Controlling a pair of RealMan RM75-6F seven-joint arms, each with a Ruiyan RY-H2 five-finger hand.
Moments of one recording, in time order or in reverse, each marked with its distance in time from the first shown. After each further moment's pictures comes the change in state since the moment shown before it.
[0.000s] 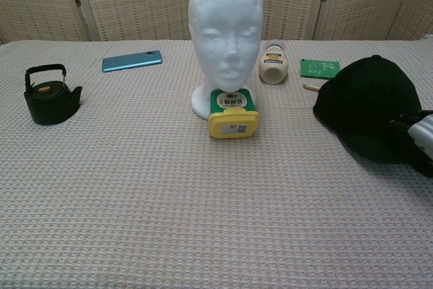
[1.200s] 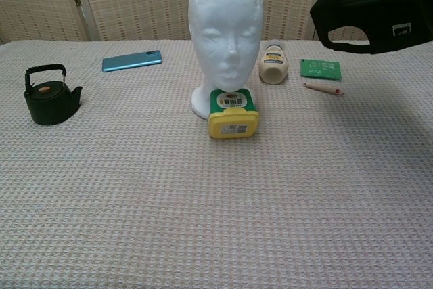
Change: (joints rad) left arm 0.019 -0.001 -0.009 0.008 -0.002 0.013 -0.025; right arm 0.268 0.123 0.126 -0.085 0.099 0.337 -0.128
